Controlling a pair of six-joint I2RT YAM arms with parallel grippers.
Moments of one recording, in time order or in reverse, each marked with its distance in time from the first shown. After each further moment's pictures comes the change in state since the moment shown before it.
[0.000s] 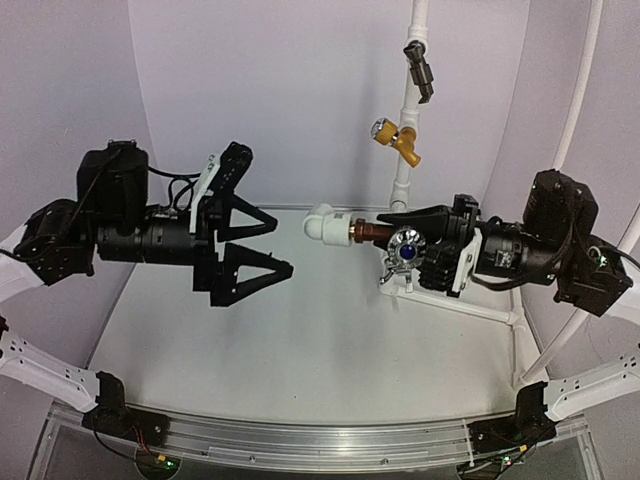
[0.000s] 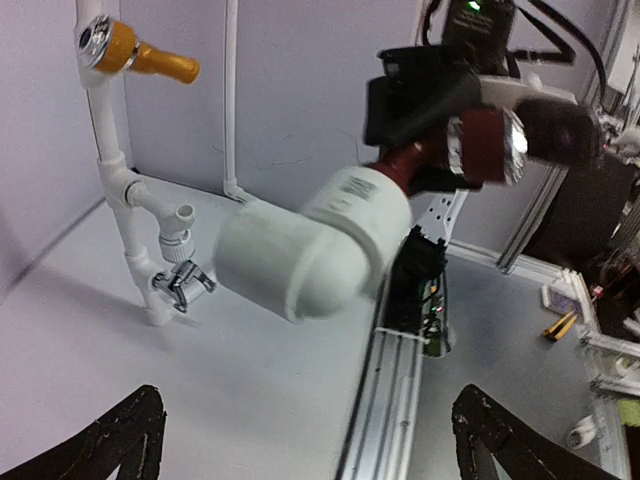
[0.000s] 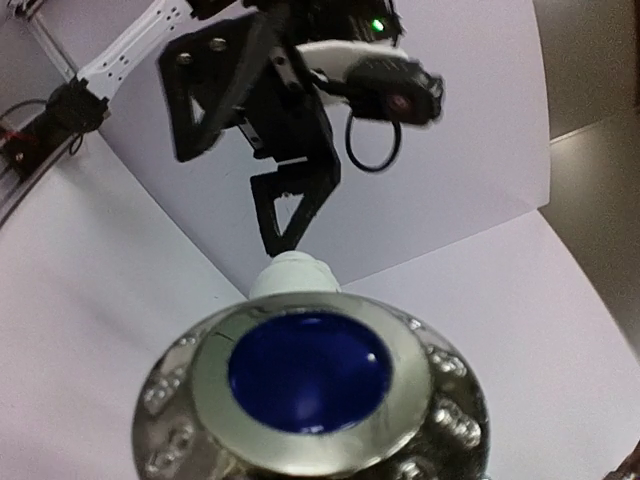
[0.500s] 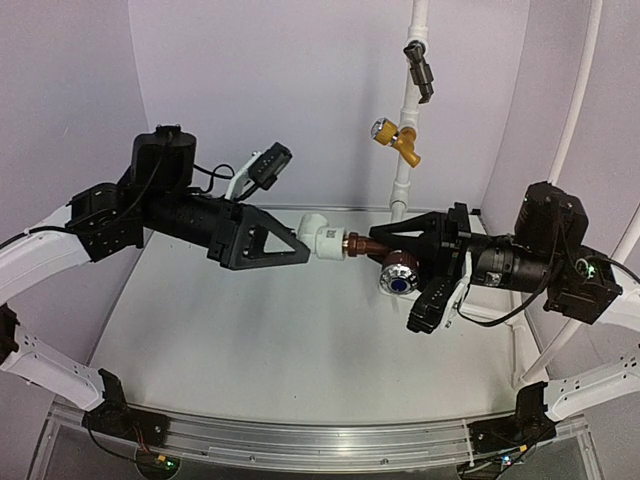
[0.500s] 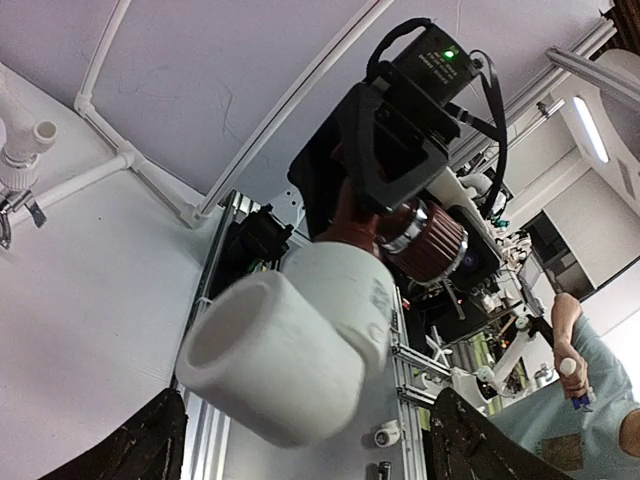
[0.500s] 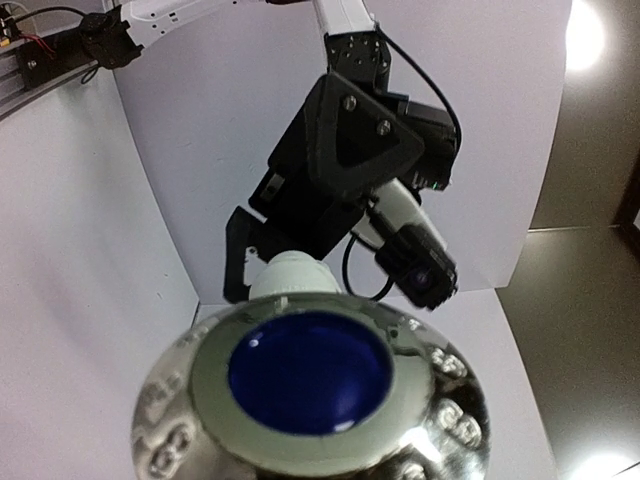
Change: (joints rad) left arm 0.229 0.170 0.043 0.110 0.633 -0.440; right arm 0.002 -0.007 -0.081 0.088 -0.041 -0.344
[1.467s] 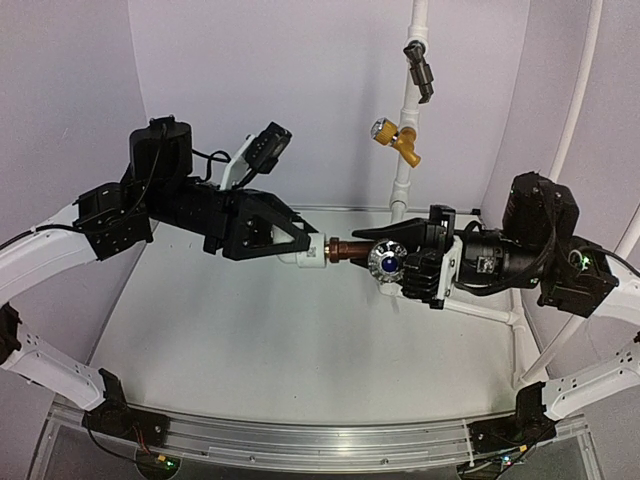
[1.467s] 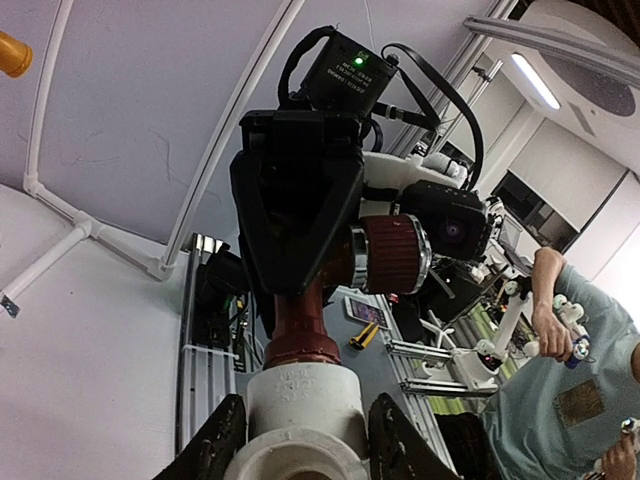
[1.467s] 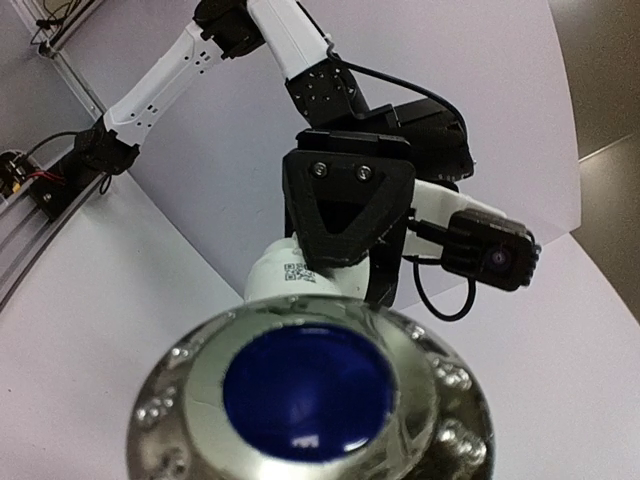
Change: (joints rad) left arm 0.012 0.033 0.001 0.187 0.148 0.066; right arm 0.035 0.075 0.083 -0.040 -0.017 0.420
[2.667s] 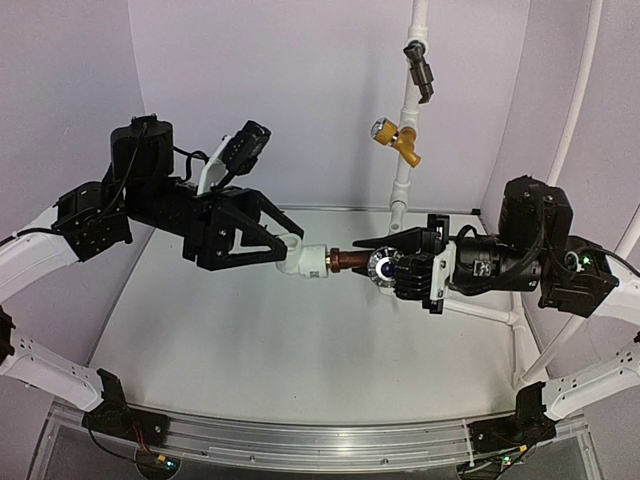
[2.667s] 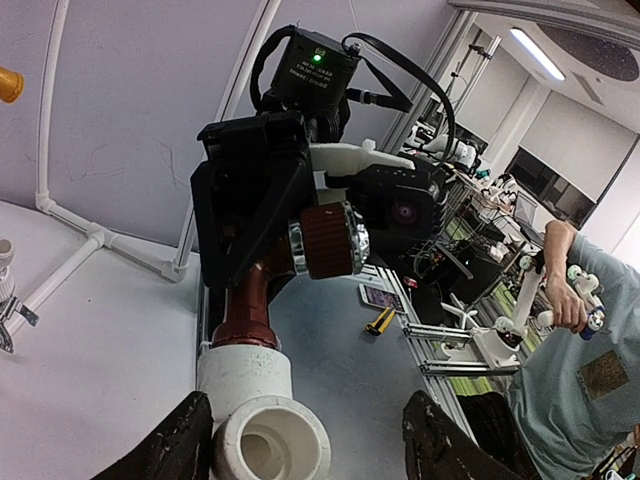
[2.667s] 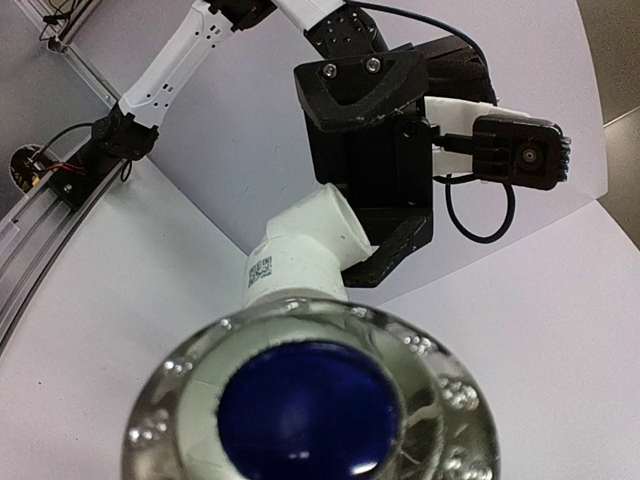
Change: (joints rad) left arm -0.001 -0.070 0.000 -0.103 -0.013 0.137; right arm 0.000 0.000 0.000 -0.075 0.031 0.061
